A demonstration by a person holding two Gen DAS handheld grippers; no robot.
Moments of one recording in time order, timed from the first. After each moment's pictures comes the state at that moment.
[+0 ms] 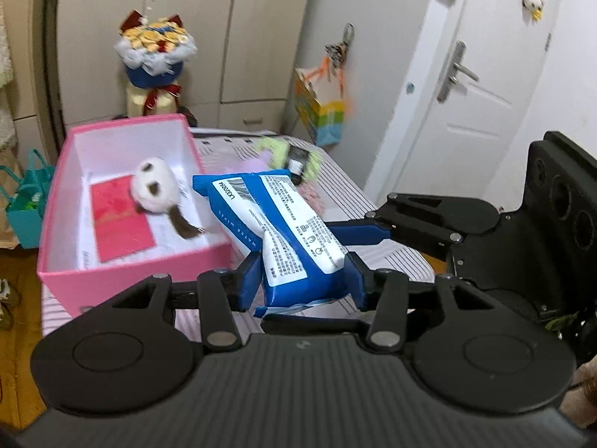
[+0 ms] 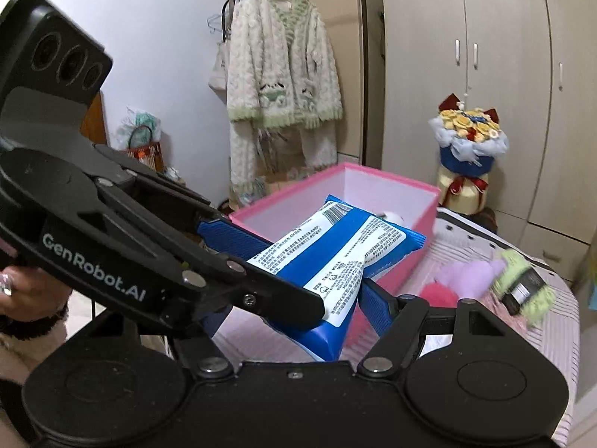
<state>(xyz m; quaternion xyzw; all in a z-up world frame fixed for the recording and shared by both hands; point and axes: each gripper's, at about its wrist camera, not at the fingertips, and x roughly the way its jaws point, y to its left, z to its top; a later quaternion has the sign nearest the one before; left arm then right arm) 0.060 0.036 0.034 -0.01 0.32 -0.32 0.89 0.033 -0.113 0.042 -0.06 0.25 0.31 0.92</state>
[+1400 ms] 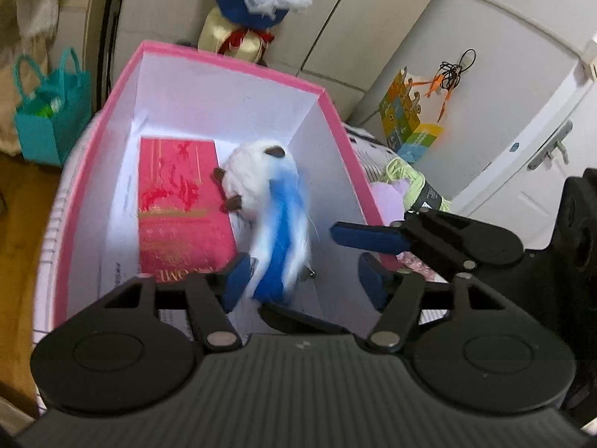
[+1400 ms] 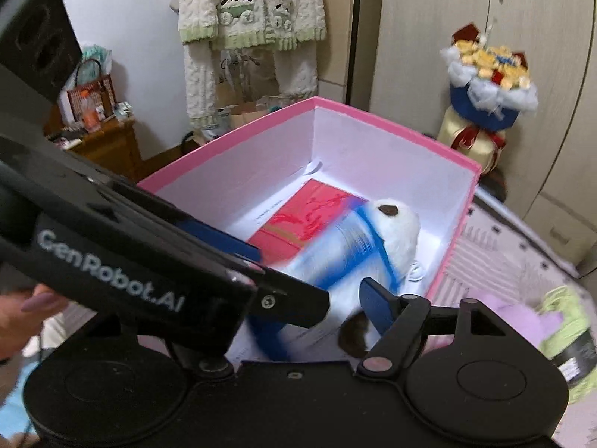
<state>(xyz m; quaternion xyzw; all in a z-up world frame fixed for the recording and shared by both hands) 0.241 0.095 -0.046 -0.14 0.40 -0.25 0.87 0.215 -0.037 -0.008 -0.13 0.36 0.26 0.88</state>
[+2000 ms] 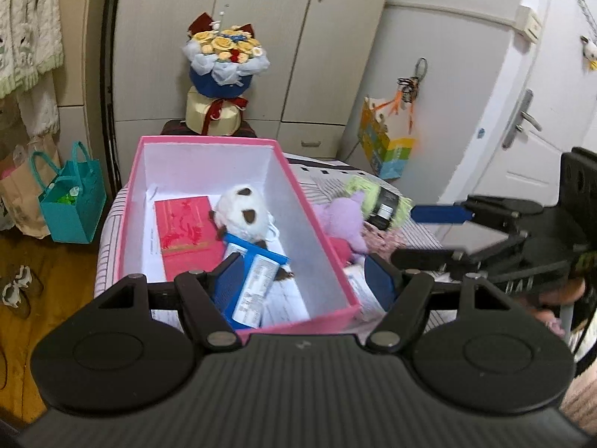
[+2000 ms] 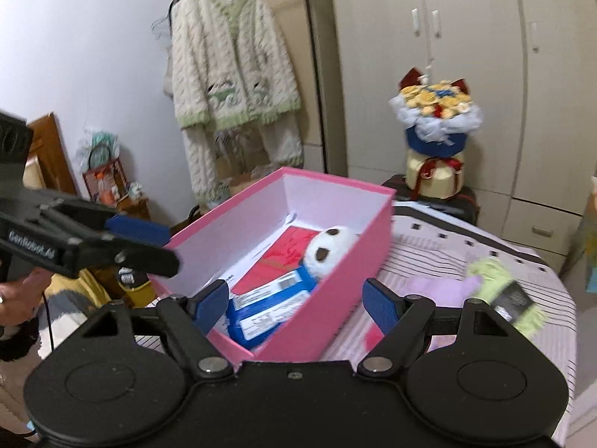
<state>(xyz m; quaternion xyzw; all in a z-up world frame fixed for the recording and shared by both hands) 0.136 0.090 0.023 -0.05 0.31 -0.25 0.91 0.130 -0.143 0.053 -0.02 0.28 0.26 0.92</state>
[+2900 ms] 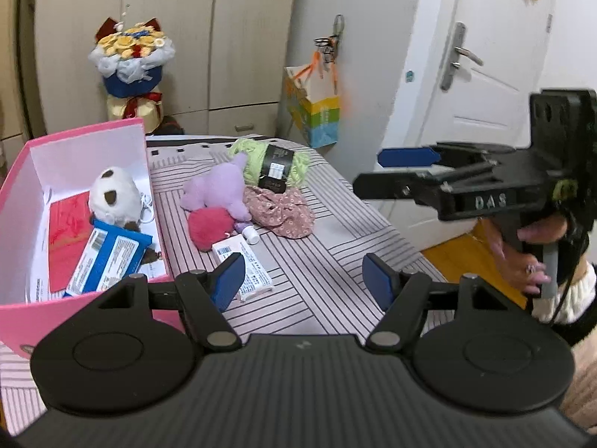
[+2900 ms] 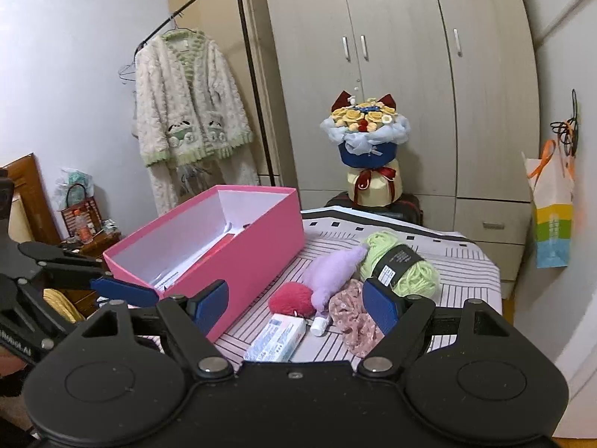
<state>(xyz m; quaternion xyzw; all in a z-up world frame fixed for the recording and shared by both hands) 0.083 -0.050 -0.017 0.02 0.30 -0.31 0.90 0.083 -0.269 0.022 0.02 0.23 0.22 0.95</state>
